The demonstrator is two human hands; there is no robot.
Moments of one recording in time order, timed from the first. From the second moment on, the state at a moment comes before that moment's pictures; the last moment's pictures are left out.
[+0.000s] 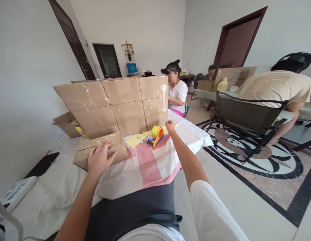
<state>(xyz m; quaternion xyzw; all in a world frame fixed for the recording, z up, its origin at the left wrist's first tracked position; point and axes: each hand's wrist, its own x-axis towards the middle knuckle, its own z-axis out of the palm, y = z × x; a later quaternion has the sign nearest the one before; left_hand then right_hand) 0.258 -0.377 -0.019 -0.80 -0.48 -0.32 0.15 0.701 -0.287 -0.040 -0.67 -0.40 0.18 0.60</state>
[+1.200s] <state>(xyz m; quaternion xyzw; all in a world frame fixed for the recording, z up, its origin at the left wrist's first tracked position) 0.260 -0.376 -0.018 -0.81 -0.47 -0.33 0.15 0.715 -0.297 -0.030 -0.54 -0.25 0.30 0.75</state>
